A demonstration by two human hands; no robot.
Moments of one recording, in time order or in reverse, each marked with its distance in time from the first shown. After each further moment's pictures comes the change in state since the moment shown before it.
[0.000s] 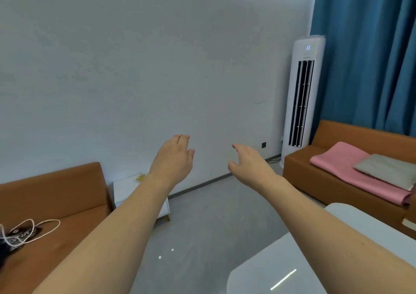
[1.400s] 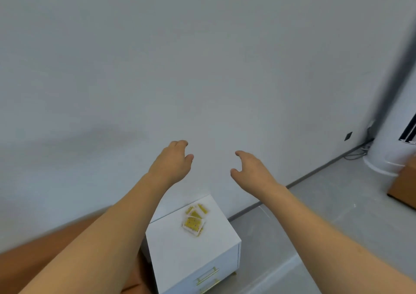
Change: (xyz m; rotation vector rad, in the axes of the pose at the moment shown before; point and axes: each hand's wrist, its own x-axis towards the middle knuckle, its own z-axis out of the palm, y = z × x) left_hand 0.623 -0.828 0.305 -0.092 -0.370 -0.238; right_hand 0.903 -0.223 0.544 0.125 -0.177 0.146
